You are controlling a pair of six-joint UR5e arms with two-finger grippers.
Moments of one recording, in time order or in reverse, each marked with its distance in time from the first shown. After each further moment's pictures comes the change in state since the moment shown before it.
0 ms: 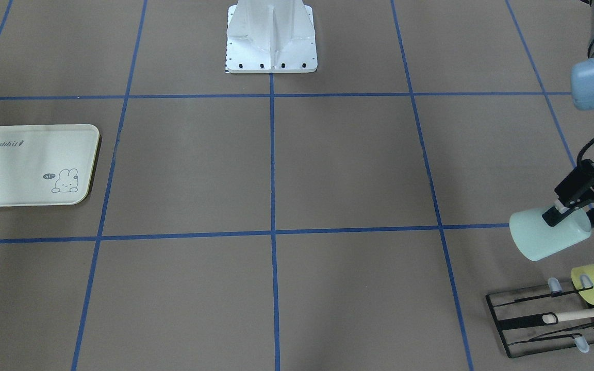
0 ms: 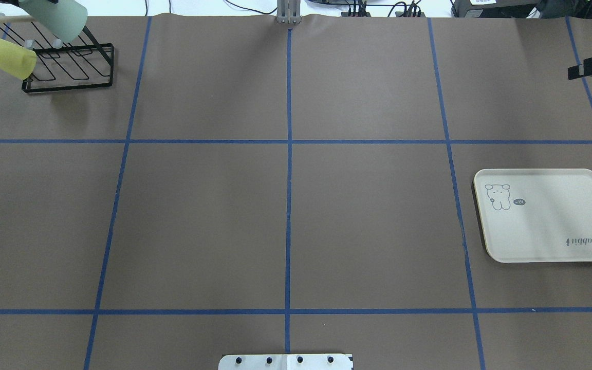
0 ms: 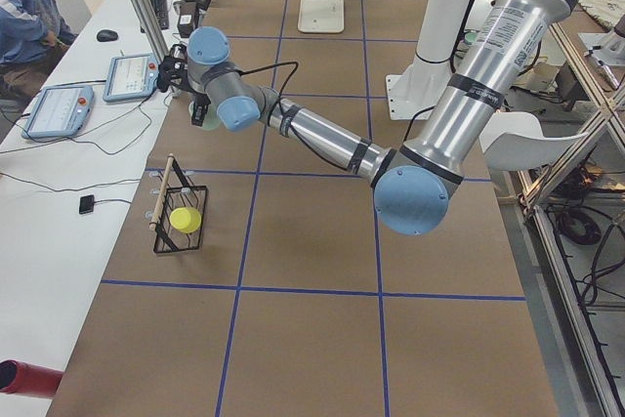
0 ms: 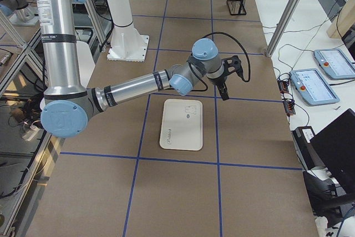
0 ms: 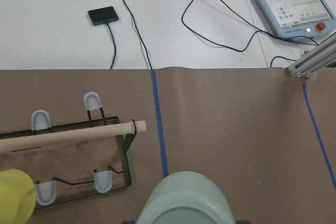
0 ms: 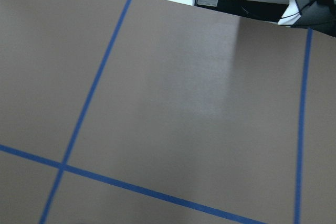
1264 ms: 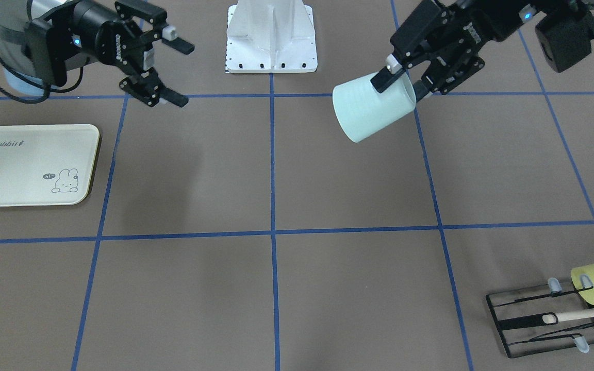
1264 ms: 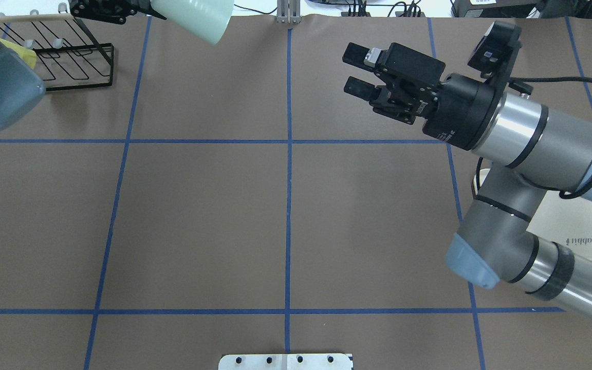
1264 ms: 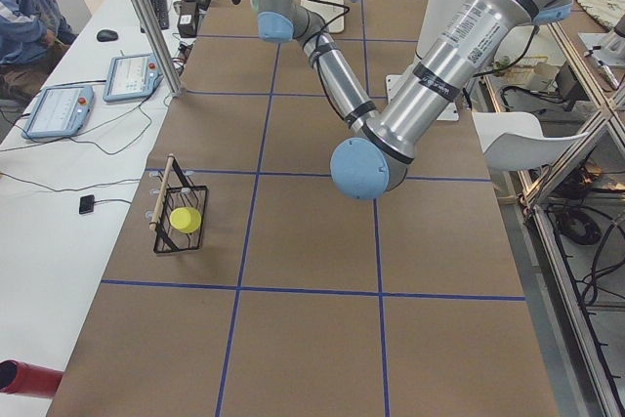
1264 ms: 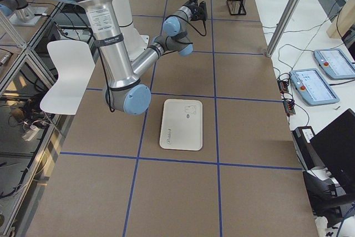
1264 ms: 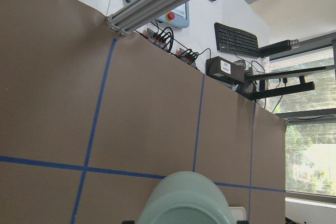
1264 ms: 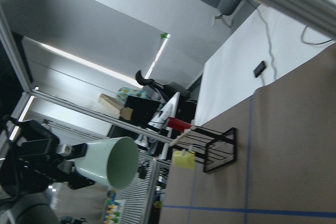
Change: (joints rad) left arm 0.206 -0.171 -0.309 -0.089 0.032 -0.790; right arm -0.658 0.330 0.003 0.945 -0.709 0.953
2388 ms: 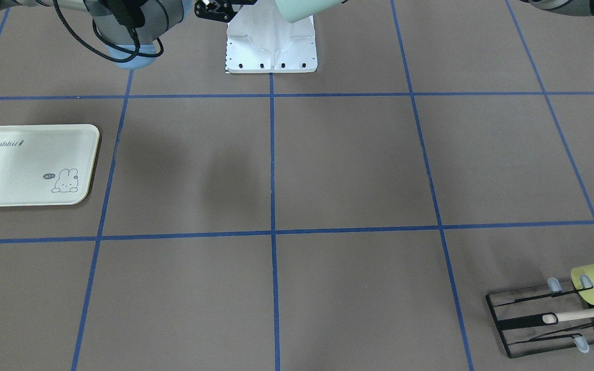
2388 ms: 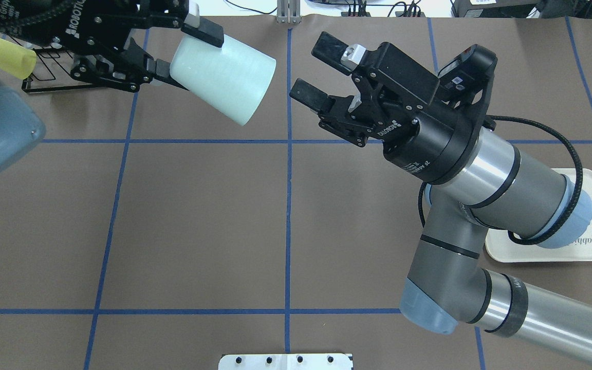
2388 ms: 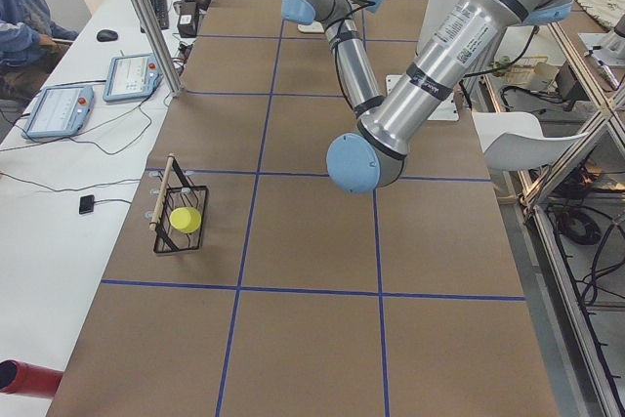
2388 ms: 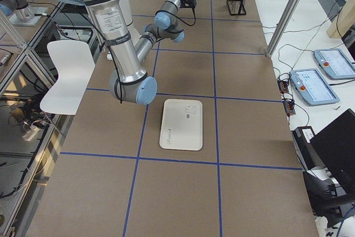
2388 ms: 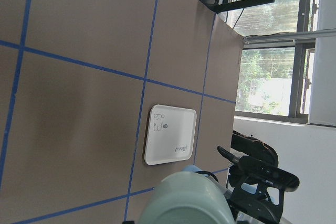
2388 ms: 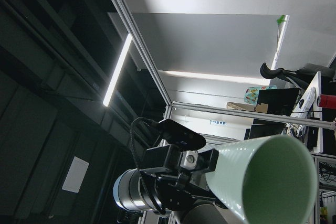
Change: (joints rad) left arm 0.079 -0.014 -0.153 -0.033 -0.159 -0.162; right arm -0.126 0.098 0.010 0.152 -0.148 0.044
